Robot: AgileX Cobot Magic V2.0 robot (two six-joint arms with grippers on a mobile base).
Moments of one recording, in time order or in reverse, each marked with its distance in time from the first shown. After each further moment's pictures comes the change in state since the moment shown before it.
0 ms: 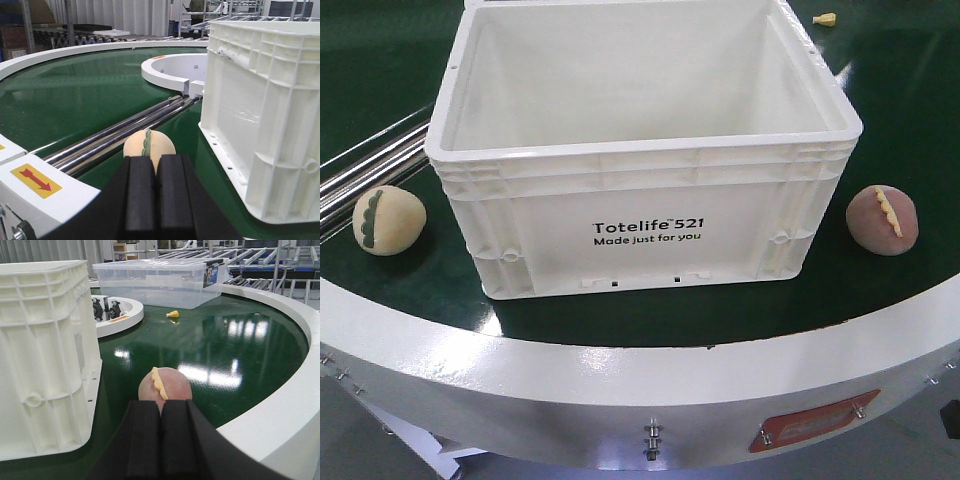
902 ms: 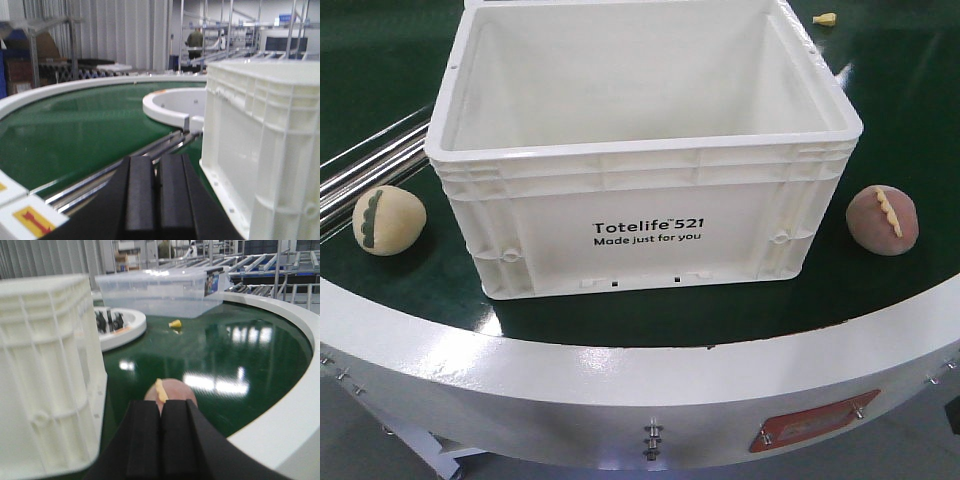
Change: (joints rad) left arm 0.000 0.000 0.000 0.000 -0.154 -0.005; right arm 0.000 0.000 0.000 0.044 -0.052 0.024
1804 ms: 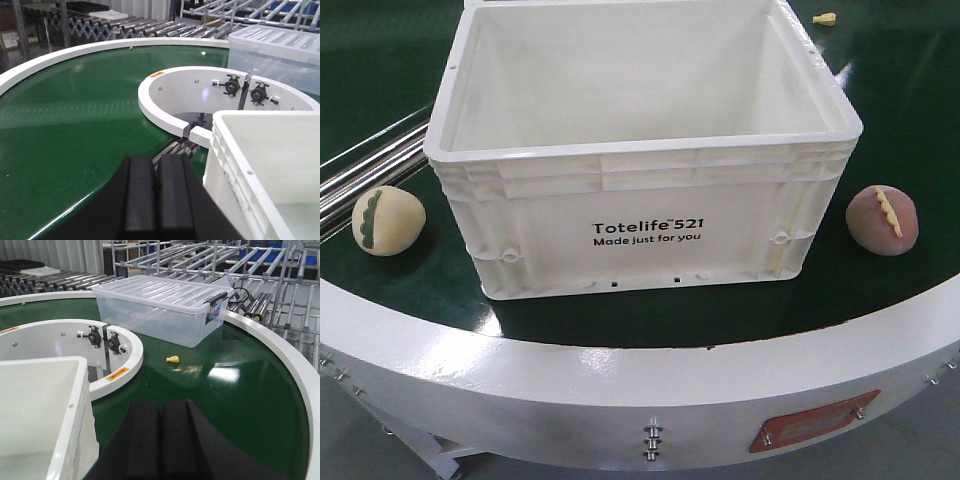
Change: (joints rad) left arm 0.000 0.943 -0.909 -0.001 0.243 -0.021; right arm 0.000 0.857 -0.944 -0.027 0.214 -0.075
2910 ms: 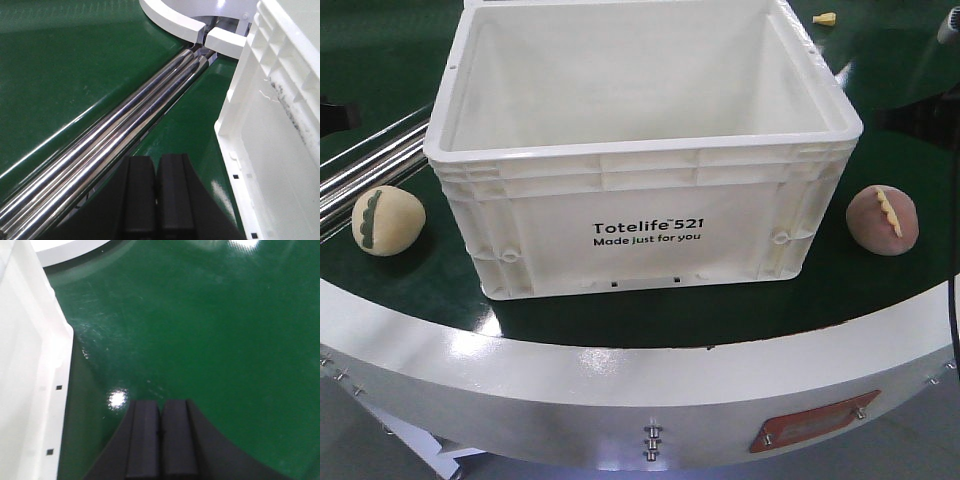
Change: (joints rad) left arm 0.000 0.314 -0.017 0.000 0.031 0.029; right arm 0.000 0.634 -0.161 0.062 0.050 -0.117
